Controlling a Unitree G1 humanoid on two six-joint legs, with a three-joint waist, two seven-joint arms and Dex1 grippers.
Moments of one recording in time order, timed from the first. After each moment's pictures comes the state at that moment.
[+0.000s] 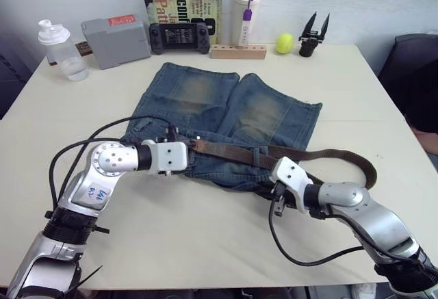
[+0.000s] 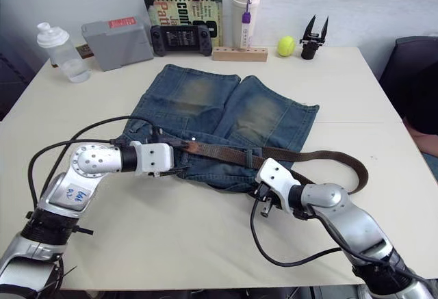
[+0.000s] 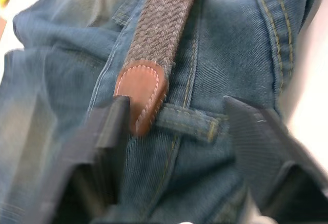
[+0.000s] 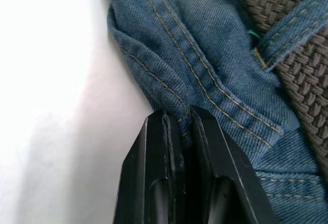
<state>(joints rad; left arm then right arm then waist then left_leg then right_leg) -0.48 0.75 -0.10 -0.07 -0.08 0.09 -1.03 -0.18 -0.83 0.22 -0.43 0.27 0.58 0.80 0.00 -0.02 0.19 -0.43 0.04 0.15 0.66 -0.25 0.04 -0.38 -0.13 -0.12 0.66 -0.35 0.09</state>
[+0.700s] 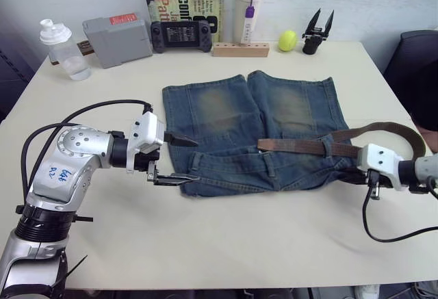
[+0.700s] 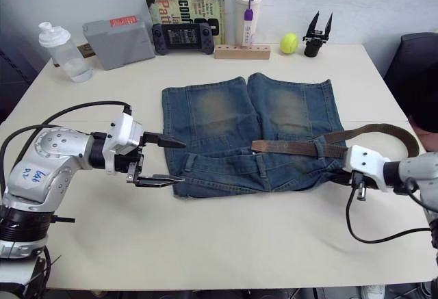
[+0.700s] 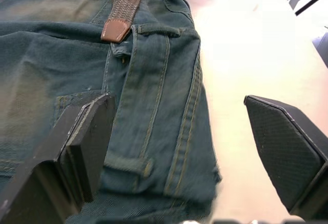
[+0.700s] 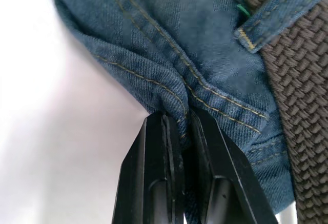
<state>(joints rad) -0.50 0.78 -0.03 -0.22 -0.46 0.46 -1.16 -0.46 -1.06 0.07 0.59 0.13 -0.19 1.31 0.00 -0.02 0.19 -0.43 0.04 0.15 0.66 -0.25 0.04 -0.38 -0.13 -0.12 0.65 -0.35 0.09</state>
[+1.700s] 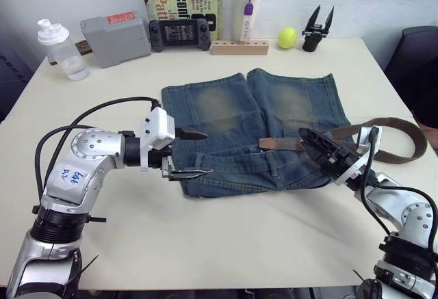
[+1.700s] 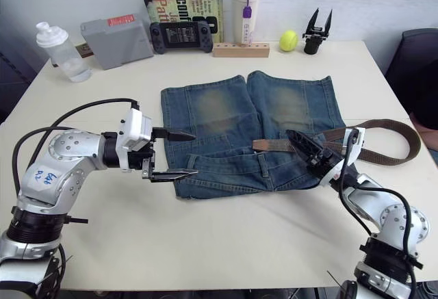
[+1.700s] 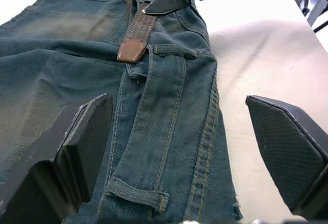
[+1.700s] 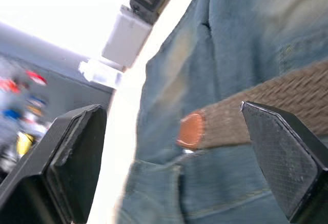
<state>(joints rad) -0.50 0.72 -0.04 -0.27 -0.46 0.50 -1.06 -0.30 -0.35 -0.63 -0.07 1.54 1.17 0.05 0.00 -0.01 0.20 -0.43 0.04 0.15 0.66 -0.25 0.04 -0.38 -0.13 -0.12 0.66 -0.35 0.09</state>
